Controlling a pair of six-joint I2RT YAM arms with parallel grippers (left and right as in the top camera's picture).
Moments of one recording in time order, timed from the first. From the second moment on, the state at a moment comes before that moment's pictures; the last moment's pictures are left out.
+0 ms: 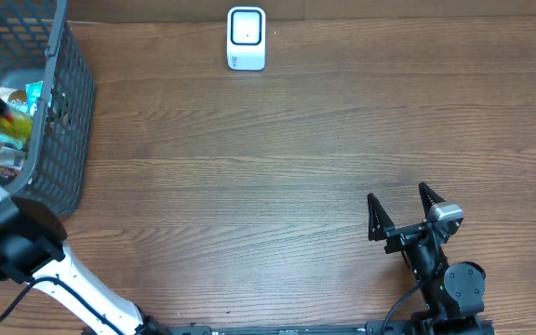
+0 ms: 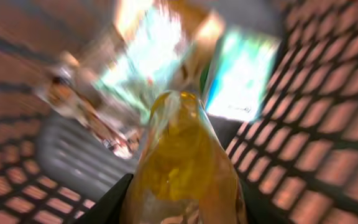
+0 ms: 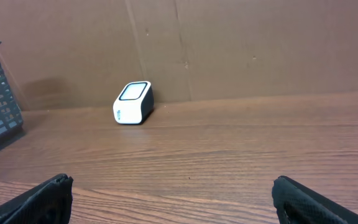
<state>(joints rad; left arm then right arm) 0.62 2.20 2.56 -1.53 0.12 0.01 0.16 0.01 0.02 -0.03 -0.09 0.17</state>
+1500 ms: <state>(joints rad) -0.19 2.02 3.08 -1.69 0.34 -0.16 0.16 0.01 0.02 -0.03 -0.09 0.17</state>
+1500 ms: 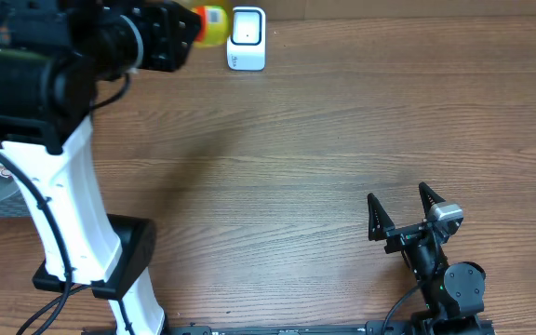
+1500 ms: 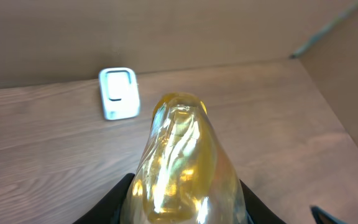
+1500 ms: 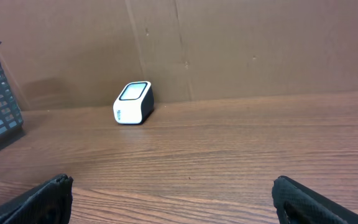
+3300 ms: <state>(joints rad) -0.79 2.02 1.80 -1.07 -0.07 -0.55 0.16 0.01 0.02 -0.03 -0.09 0.17</state>
